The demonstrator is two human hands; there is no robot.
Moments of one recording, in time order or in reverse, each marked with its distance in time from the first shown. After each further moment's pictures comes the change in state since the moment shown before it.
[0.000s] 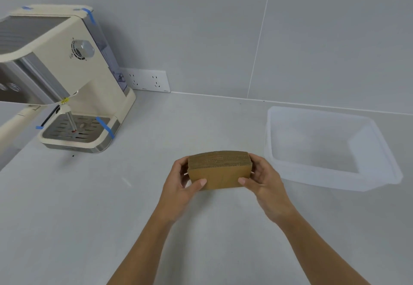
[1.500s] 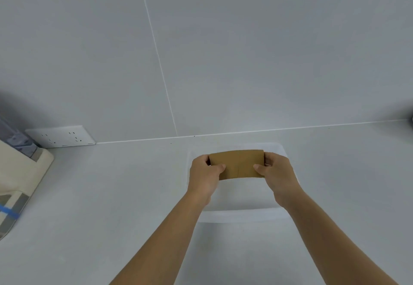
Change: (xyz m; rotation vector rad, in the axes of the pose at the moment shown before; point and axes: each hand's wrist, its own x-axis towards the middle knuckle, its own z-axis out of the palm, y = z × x) left_hand 0.121 0.063 0.240 0.166 -0.038 -0.243; right_hand 0.046 -0.083 -0.188 -0.265 0.507 0.182
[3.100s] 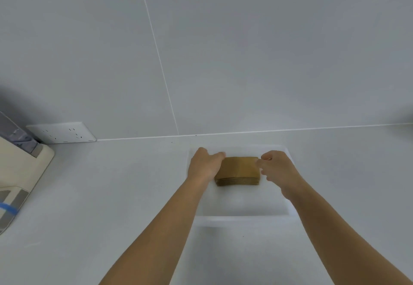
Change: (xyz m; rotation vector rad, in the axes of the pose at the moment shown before) left_hand 0.038 0.009 0.004 0.258 -0.004 -0.145; right_hand 0.031 -0.009 -0.004 -0.247 -0.092 0.103
